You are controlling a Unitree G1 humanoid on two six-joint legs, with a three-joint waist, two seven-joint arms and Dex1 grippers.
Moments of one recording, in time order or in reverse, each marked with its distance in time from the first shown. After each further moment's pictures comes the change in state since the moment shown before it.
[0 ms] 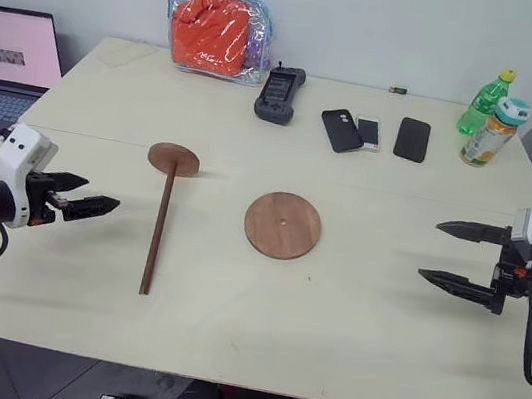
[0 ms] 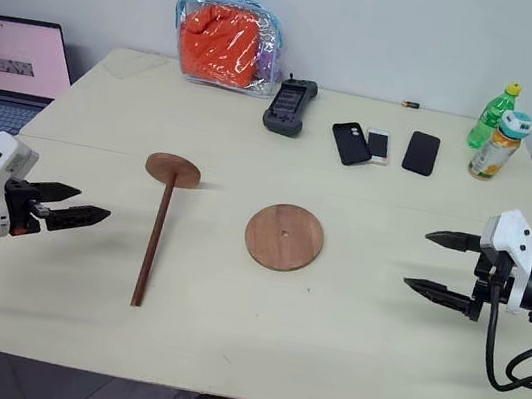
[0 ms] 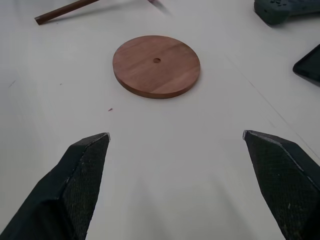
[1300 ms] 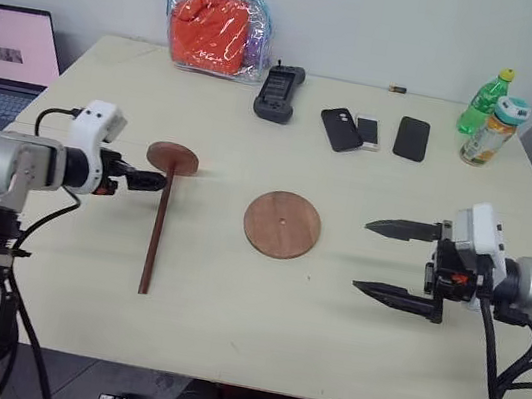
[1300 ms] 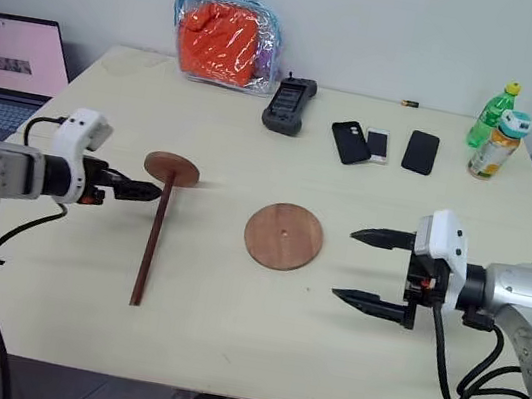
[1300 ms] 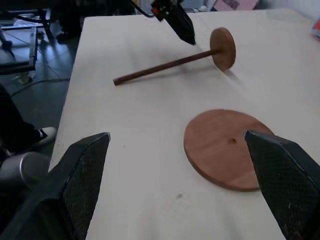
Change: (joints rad) left arm -0.470 -0.138 -0.309 0.056 0.058 0.477 0.237; right arm -0.096 0.155 0.159 -0.309 0.142 0.135 -0.133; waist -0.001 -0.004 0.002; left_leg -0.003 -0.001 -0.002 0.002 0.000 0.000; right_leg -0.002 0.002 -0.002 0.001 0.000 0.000
